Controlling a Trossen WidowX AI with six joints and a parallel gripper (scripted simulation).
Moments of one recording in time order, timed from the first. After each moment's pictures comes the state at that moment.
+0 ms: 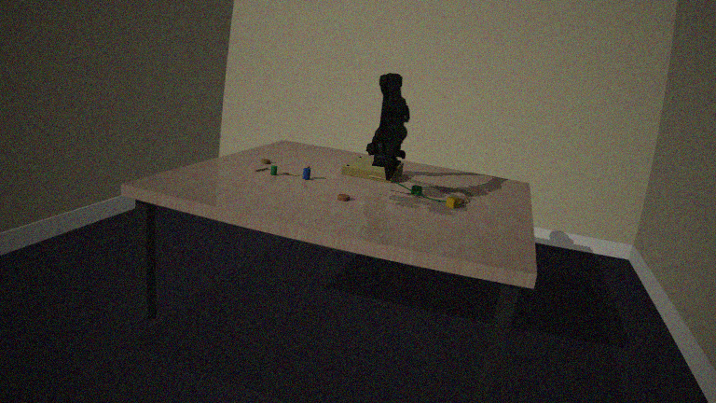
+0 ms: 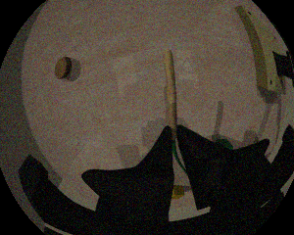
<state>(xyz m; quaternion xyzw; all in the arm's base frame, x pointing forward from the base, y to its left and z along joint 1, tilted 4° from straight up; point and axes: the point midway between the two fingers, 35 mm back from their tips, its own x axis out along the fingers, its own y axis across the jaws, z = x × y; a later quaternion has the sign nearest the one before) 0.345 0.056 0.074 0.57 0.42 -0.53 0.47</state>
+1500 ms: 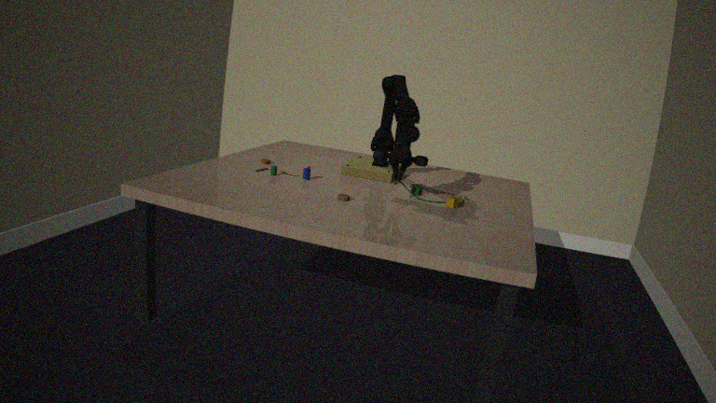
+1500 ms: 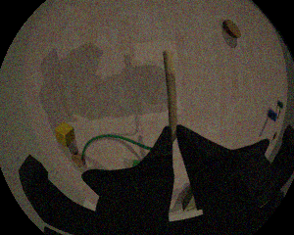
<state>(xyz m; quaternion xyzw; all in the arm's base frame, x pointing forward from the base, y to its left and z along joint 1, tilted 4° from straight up) 0.360 0.091 0.077 0.06 0.67 -0.07 0.74</state>
